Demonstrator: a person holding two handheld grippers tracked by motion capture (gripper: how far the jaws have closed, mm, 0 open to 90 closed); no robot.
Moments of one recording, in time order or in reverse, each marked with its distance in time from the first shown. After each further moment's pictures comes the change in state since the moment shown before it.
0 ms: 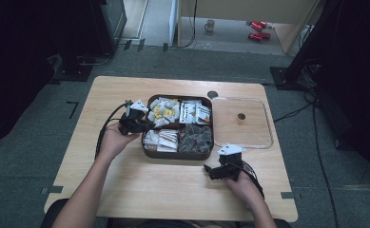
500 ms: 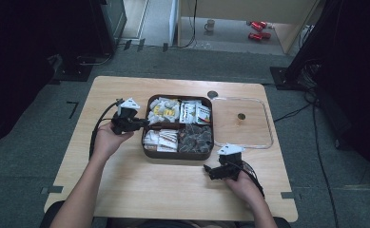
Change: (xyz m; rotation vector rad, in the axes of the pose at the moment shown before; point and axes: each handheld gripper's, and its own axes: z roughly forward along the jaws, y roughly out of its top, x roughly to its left) left arm 0.007 -0.007 -0.022 -0.057 0.022 -0.040; right arm 0.000 0.001 0.000 0.000 0.006 -0.006
